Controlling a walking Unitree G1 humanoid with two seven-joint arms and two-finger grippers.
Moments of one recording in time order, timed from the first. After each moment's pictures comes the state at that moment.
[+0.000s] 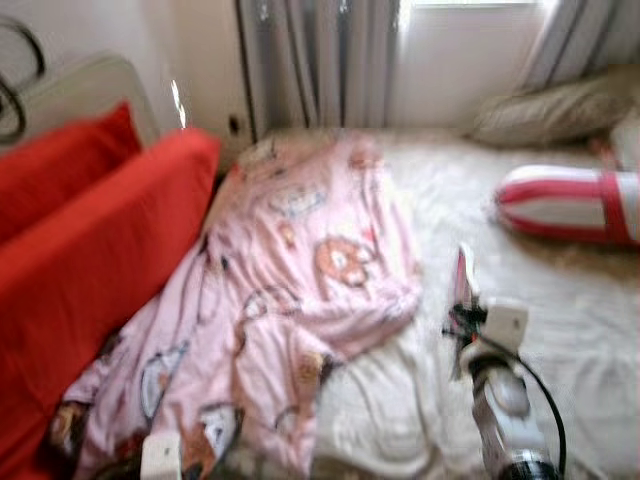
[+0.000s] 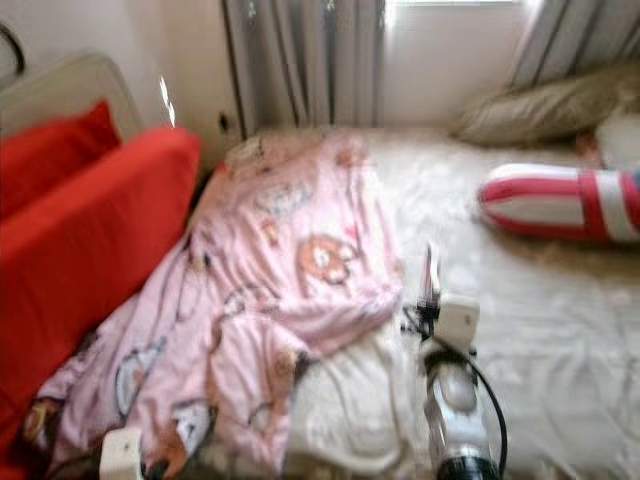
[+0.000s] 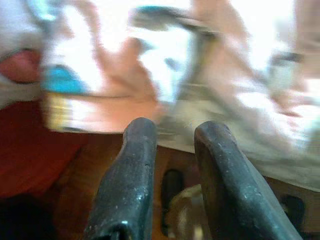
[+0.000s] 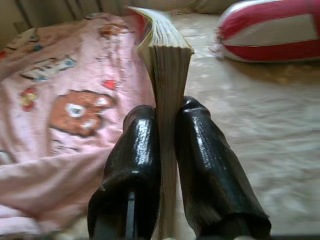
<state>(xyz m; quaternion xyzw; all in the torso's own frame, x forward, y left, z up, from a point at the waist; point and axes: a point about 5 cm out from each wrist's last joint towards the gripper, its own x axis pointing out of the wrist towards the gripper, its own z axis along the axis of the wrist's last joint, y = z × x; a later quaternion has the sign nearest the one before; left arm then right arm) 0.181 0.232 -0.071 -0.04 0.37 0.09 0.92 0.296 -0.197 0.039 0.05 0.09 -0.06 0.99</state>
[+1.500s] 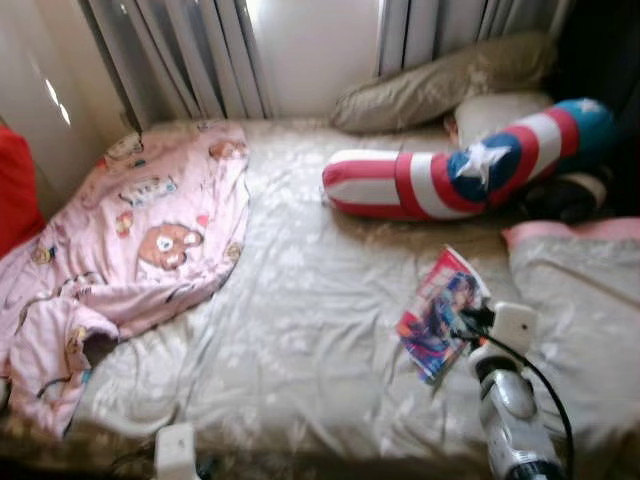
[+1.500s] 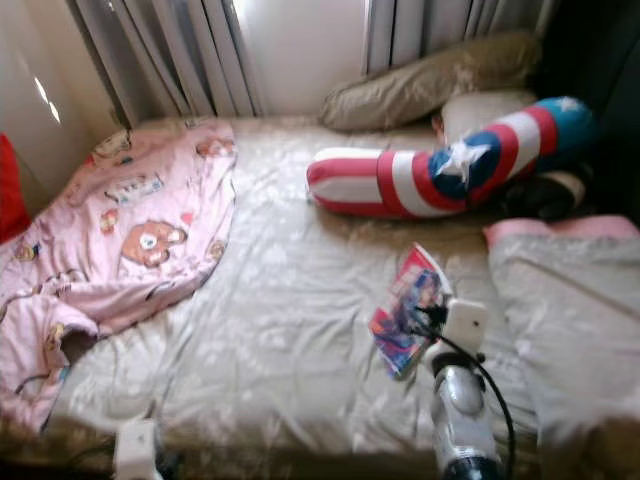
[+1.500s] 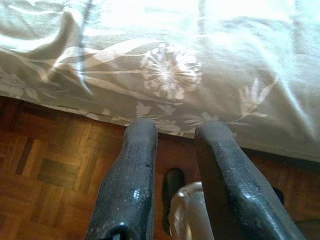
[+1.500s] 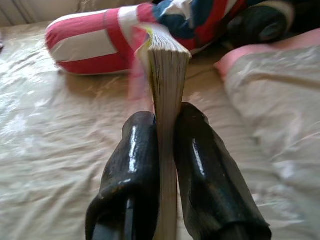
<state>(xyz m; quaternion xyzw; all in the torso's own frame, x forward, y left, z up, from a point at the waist) 0.185 0.216 -0.073 -0.06 0.37 0.08 0.92 0.296 -0.209 0.036 0.05 0.09 -0.09 0.99</state>
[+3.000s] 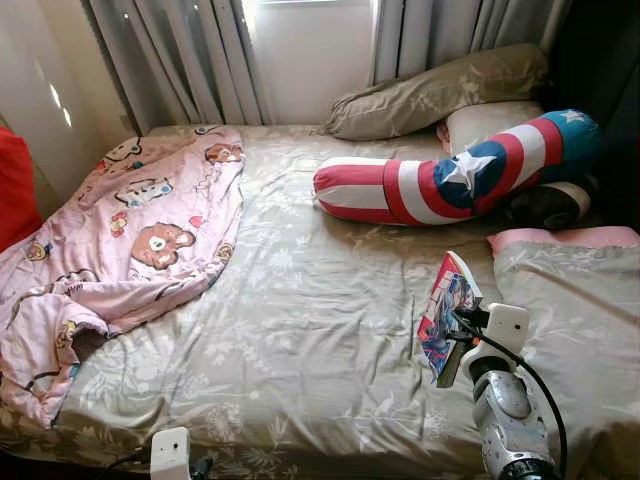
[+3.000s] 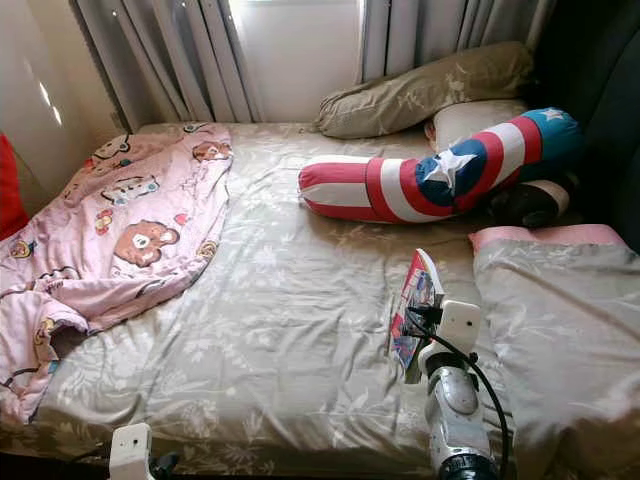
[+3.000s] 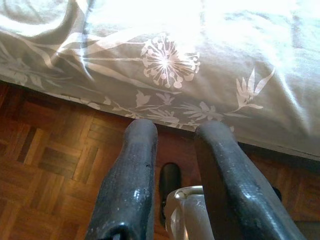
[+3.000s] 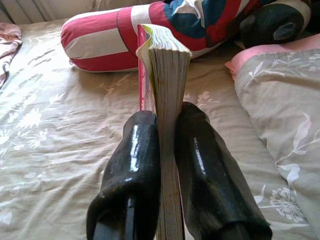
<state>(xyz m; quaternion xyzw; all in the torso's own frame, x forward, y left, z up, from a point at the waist) 0.180 0.221 -0.074 -0.06 0.37 0.09 0.92 0.296 -0.197 0.033 0.06 0.10 -0.06 0.99</state>
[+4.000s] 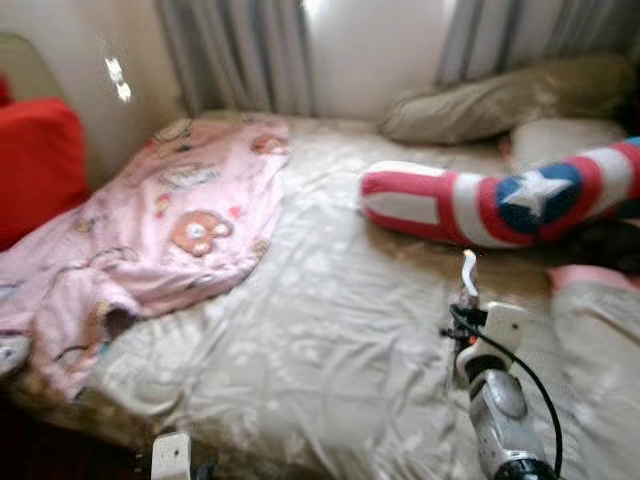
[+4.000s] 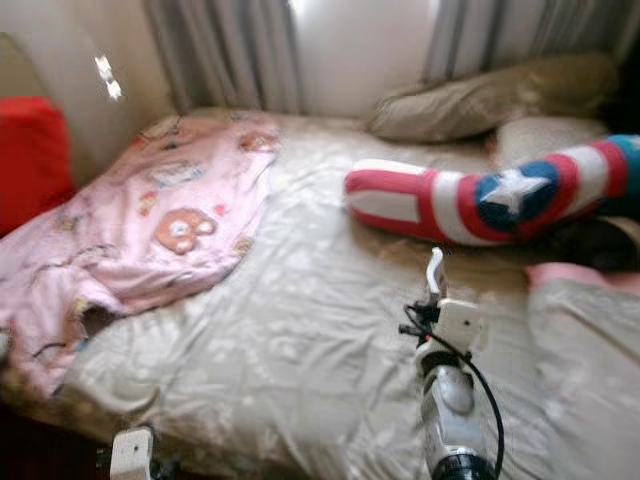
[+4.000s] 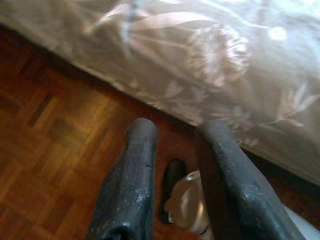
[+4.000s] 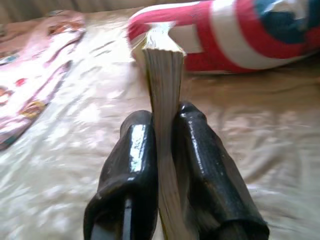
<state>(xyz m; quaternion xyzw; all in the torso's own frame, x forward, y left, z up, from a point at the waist) 0.172 0.219 -0.078 -0.06 0.38 0.10 0.92 0.297 -0.188 0.033 0.08 0.09 -0.04 0.99</state>
